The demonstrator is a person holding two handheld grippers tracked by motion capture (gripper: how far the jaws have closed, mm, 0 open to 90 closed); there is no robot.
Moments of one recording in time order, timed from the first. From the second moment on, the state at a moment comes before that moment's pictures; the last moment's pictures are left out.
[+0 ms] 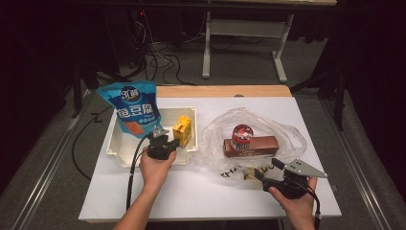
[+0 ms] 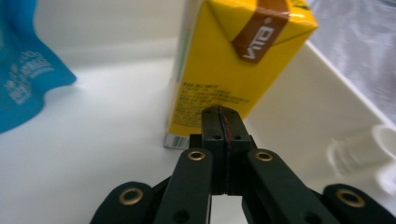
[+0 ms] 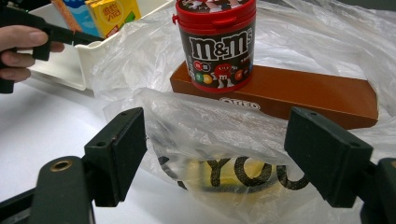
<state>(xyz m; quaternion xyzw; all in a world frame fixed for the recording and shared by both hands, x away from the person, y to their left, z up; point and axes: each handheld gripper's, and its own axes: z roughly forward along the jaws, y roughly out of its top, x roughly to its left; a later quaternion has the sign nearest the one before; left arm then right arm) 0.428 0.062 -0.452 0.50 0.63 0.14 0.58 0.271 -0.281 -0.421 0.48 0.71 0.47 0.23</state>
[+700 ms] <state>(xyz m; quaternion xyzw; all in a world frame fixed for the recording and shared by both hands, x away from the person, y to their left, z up) 0.455 0.071 -0.456 0.48 0.66 0.14 0.56 0.271 -0.281 -0.422 0.47 0.71 0.46 0.24</state>
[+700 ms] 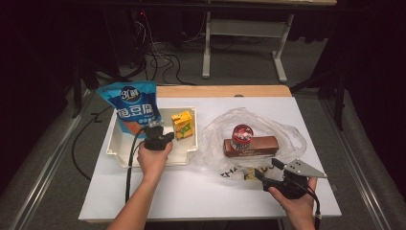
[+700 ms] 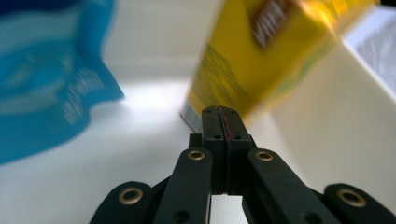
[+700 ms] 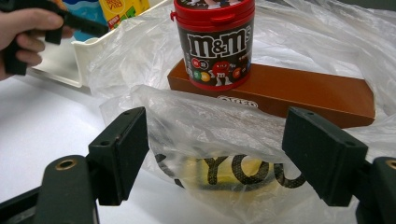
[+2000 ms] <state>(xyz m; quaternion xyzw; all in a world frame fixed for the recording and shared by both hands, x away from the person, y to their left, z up) 0.483 0.049 -0.463 0.49 0.66 0.11 0.56 0.271 -0.282 -0.422 0.48 0.71 0.46 0.24</state>
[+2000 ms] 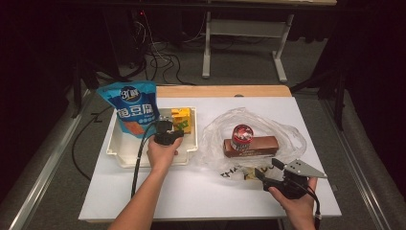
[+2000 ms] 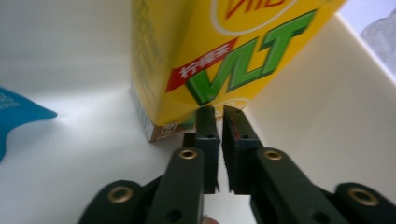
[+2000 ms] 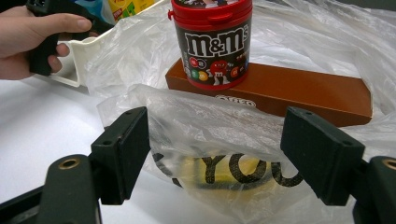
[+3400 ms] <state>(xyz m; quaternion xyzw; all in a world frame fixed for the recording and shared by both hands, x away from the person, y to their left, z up) 0.350 0.091 -0.415 0.49 0.54 0.10 0.68 0.294 -0.268 -0.408 0.48 0.71 0.45 0.25</state>
